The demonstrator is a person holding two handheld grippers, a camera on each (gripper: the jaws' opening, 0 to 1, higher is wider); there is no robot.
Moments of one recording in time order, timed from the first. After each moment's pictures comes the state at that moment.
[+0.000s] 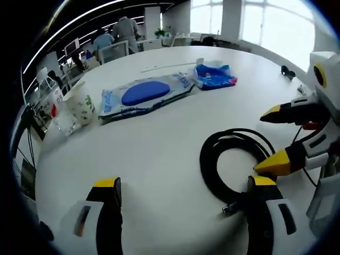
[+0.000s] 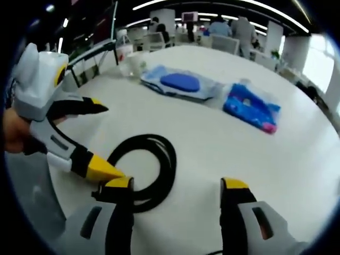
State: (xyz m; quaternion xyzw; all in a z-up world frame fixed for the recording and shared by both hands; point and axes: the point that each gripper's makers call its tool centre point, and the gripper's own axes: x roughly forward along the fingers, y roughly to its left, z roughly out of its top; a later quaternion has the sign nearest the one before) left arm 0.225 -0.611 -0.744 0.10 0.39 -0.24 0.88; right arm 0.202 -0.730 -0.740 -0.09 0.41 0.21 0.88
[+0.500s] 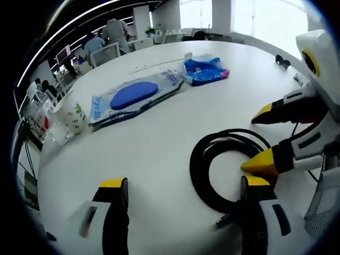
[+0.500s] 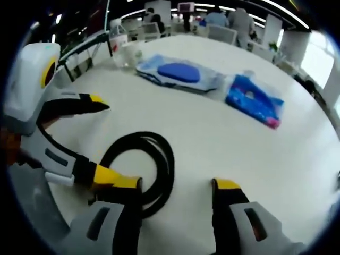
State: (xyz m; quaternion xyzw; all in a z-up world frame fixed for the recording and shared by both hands) left arm 0.221 -0.625 -0.750 0.13 0.41 -0.27 0.86; right arm 0.205 -0.726 -0.749 -0.10 0.45 0.19 0.87
